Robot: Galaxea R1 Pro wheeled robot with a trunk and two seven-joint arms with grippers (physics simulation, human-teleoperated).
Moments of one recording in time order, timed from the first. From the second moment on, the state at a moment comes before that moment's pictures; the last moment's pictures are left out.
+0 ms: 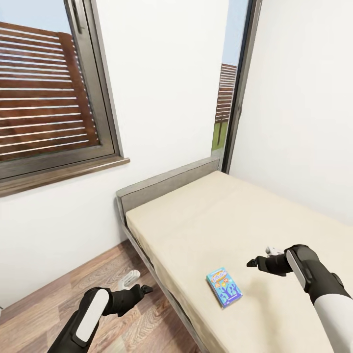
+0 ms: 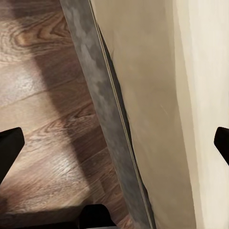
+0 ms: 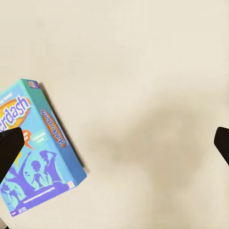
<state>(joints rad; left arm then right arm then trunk) -0.35 -0.02 0.00 -1.03 0.79 0.85 0.14 -0.69 -0.28 -0.11 -0.79 -0.07 1.01 0.41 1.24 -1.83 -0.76</state>
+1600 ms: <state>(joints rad) -0.35 -0.04 0.04 -1.11 0.80 0.83 0.16 -0.70 -0.26 -0.02 -0.79 -0.08 1.04 0.41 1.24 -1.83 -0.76</state>
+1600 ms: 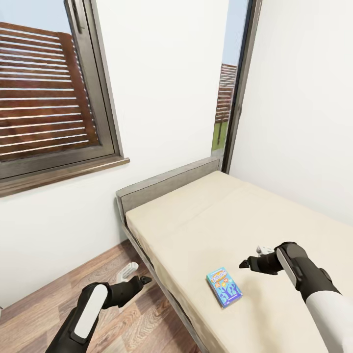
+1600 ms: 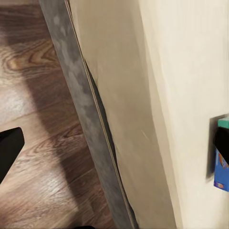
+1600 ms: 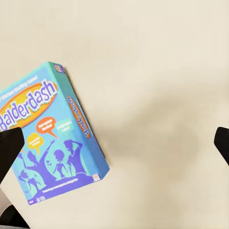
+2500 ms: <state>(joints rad) -0.35 -0.04 0.04 -1.11 0.80 0.83 0.16 -0.70 -0.26 -0.01 -0.79 -0.08 1.04 0.41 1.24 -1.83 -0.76</state>
